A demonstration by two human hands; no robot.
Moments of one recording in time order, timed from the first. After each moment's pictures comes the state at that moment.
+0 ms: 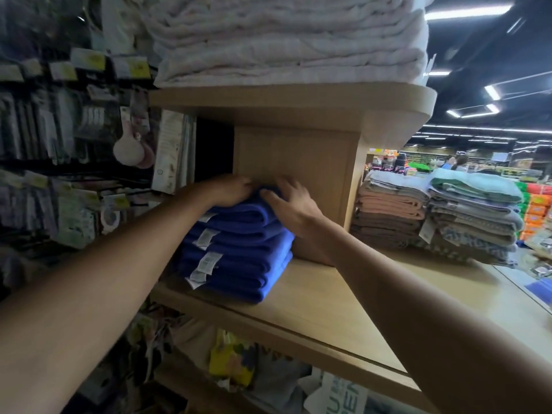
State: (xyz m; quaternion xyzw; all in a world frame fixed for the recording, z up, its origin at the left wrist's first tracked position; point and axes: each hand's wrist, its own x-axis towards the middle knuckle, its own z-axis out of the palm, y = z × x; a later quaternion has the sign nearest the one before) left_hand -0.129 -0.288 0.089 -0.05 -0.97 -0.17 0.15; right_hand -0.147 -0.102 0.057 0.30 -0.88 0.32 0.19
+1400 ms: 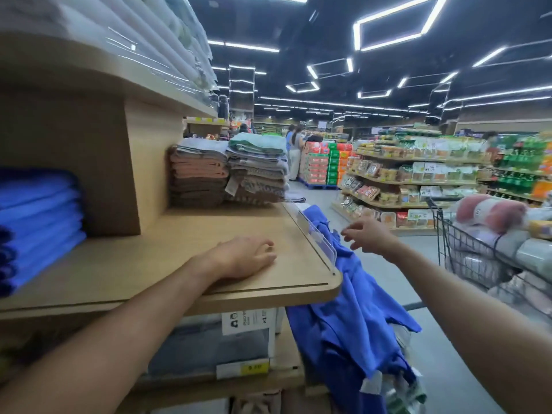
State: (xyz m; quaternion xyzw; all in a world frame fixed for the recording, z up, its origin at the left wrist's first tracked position) left_hand -0.053 0.123 -0.033 -0.31 -0.94 -0.14 0.01; right_hand -0.014 0.437 -0.024 -0.13 -0.92 0.33 0.14
